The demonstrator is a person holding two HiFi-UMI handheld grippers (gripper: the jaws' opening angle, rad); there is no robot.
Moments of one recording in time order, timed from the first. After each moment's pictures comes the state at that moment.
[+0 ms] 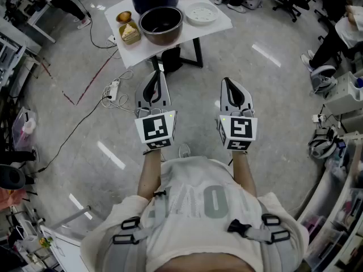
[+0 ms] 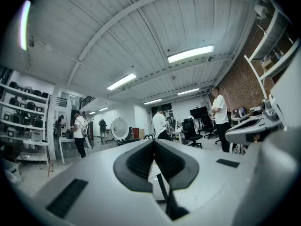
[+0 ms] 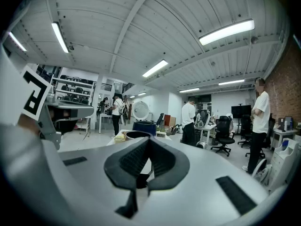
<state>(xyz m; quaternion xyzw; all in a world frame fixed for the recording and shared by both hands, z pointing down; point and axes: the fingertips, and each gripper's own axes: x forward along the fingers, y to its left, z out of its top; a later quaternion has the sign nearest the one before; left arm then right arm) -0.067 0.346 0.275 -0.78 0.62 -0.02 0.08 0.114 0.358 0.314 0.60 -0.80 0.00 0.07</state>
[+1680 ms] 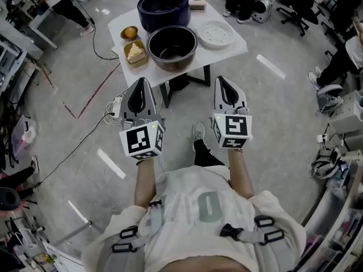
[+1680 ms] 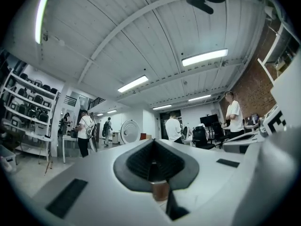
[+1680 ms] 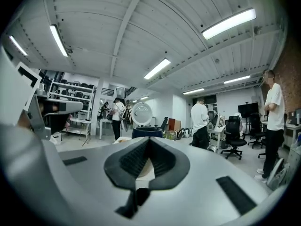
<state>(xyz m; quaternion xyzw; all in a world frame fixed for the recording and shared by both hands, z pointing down) -0.166 0.206 0.270 -0.75 0.66 0.03 0.07 0.039 0.178 0.324 0.57 -0.82 -0.01 0.04</state>
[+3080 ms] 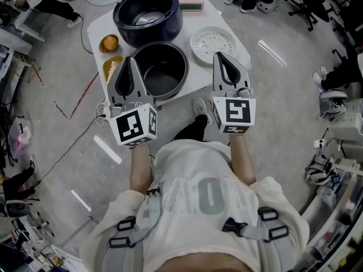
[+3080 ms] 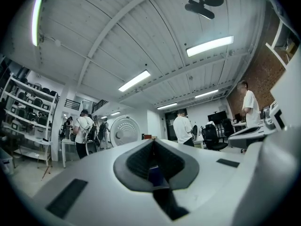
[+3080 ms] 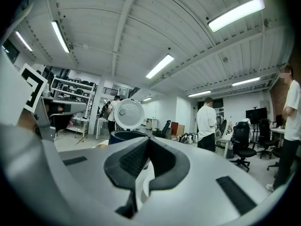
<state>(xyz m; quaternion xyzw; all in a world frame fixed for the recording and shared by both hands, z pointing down) -0.144 -0.050 0.266 -0.72 0.68 0.03 0.09 0.063 -0.080 0.311 0.55 -0.83 -0.04 0.04</state>
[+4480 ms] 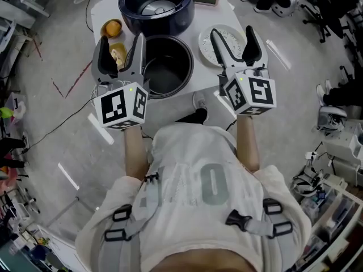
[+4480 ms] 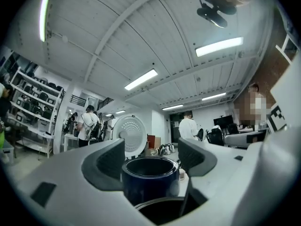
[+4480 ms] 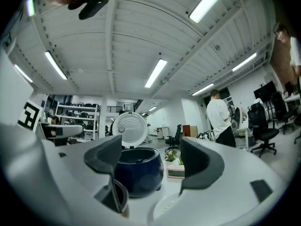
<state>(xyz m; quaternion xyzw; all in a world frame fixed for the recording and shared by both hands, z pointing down) -0.168 -0.110 0.257 -0.71 0.70 0.05 0.07 0.062 -0.171 0.283 0.49 -0.87 0.01 -0.06</state>
